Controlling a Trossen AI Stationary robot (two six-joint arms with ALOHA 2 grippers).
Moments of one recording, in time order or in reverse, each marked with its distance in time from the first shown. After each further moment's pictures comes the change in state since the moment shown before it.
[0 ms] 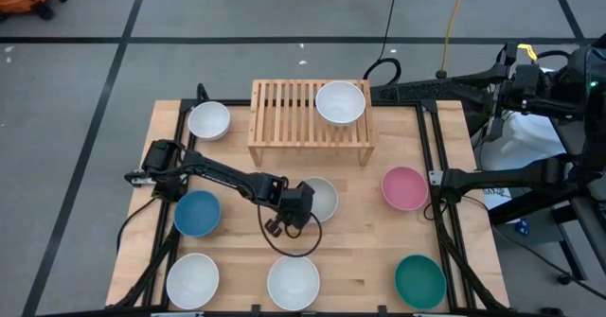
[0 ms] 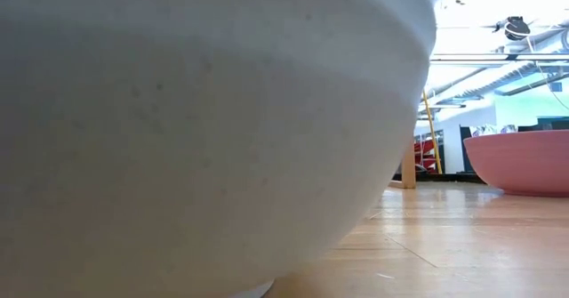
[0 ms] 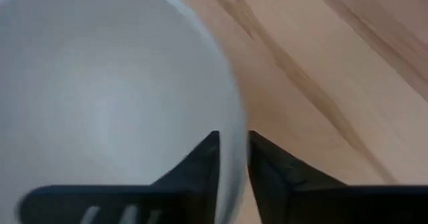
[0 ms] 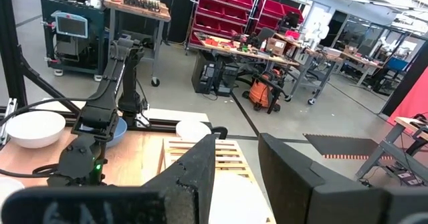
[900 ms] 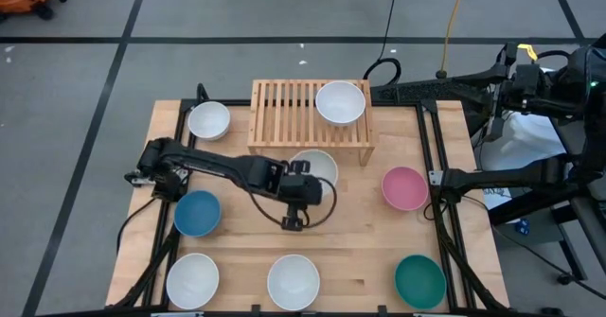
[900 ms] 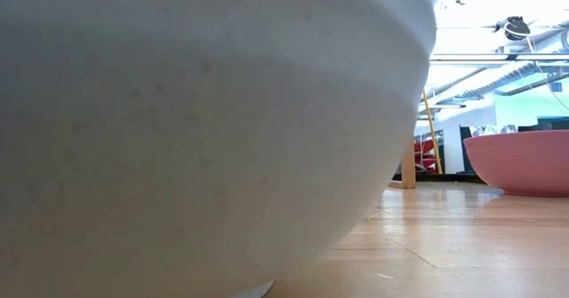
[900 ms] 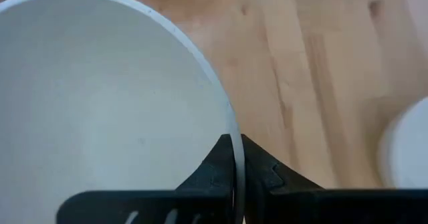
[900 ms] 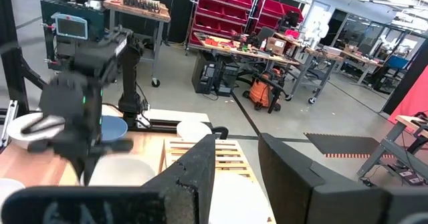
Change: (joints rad) left arm -0.019 -0.033 0.551 -0.482 -0.180 -0.582; right arm 0.000 0.000 0.000 0.000 0.000 0.010
